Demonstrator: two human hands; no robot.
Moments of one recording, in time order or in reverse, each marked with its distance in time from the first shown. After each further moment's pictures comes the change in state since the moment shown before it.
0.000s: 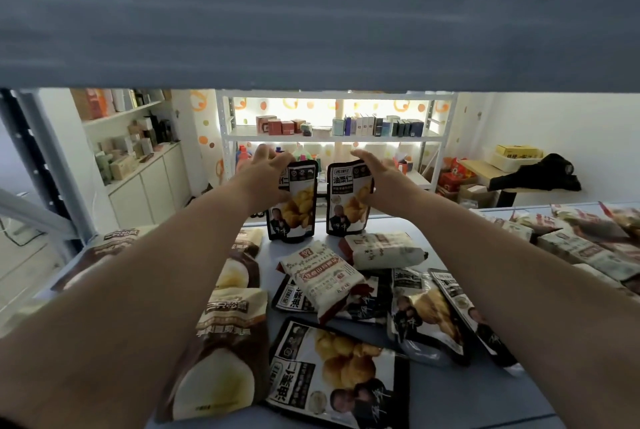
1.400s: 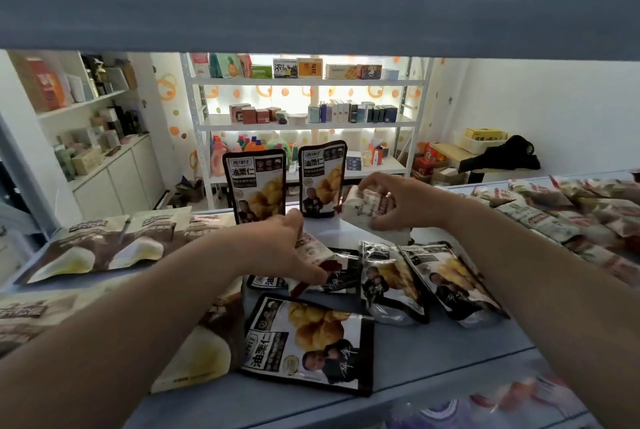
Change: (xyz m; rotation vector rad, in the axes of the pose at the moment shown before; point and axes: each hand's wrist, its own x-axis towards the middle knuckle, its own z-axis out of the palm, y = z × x) left_hand -0.112 0.097 0.003 -0.137 -0.542 0.032; right_hand -0.099 0.026 -0.042 0.073 -0.242 0.031
